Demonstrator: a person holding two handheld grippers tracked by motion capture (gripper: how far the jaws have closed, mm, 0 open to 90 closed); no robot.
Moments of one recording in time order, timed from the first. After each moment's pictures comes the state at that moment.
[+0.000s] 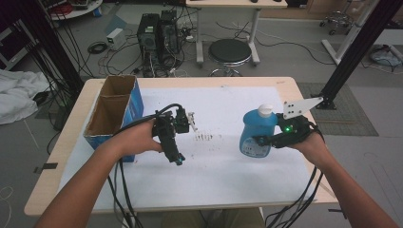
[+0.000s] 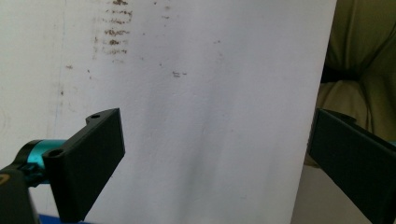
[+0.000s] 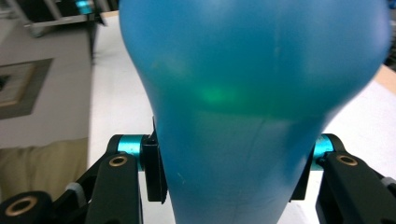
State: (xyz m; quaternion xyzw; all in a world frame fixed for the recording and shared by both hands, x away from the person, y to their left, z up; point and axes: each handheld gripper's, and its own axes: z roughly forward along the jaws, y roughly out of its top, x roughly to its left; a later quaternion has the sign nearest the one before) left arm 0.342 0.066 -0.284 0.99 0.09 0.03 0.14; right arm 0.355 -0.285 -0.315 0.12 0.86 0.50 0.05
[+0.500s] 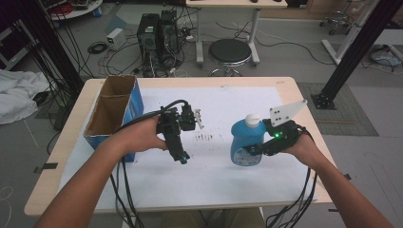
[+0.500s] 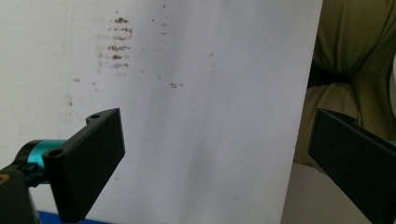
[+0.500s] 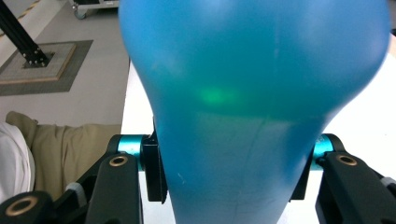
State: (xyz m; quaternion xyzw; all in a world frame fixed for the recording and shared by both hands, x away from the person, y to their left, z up) left arm 0.336 0.051 -0.263 0.99 0.09 0.03 0.14; right arm 0.350 -0.256 -0.321 0.05 0.87 0.49 0.01
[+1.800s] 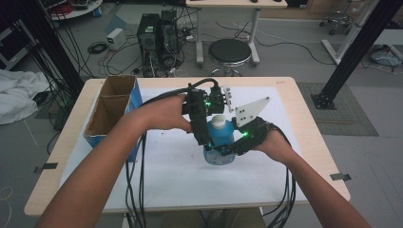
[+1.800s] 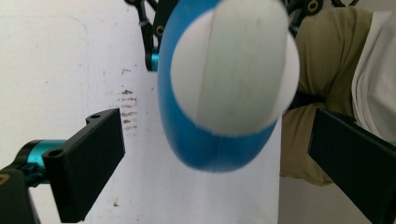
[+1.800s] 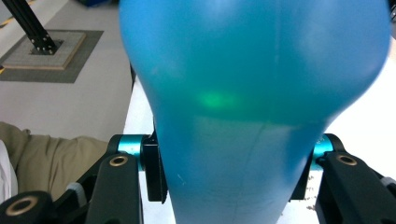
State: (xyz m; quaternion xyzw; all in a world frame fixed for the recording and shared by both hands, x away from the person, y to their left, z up) left arm 0.347 -0.008 -0.209 0.99 0.02 0.02 0.15; right arm 0.353 -0.176 -0.313 -0.01 0.88 0.48 0.01
